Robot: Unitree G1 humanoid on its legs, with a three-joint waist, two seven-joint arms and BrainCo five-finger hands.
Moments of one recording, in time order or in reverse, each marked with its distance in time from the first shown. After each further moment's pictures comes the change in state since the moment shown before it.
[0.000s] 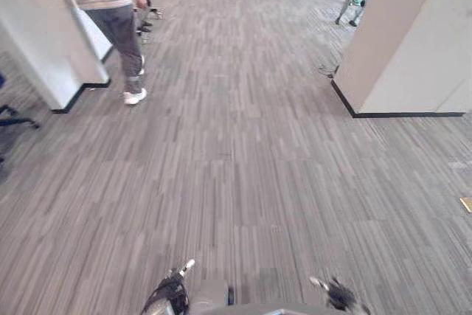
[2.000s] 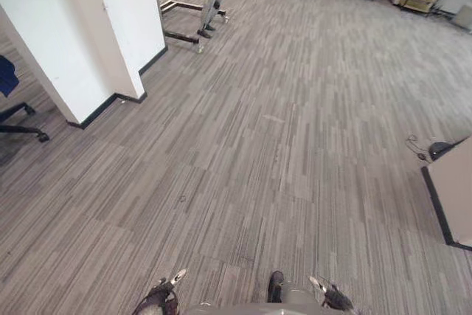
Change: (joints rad) left arm -0.033 0.014 0.031 0.126 0.115 0.029 0.017; right arm 0.091 0.040 -0.214 -0.008 0.032 0.022 -0.042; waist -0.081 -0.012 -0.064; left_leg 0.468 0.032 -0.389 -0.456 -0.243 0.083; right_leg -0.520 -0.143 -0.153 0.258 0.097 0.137
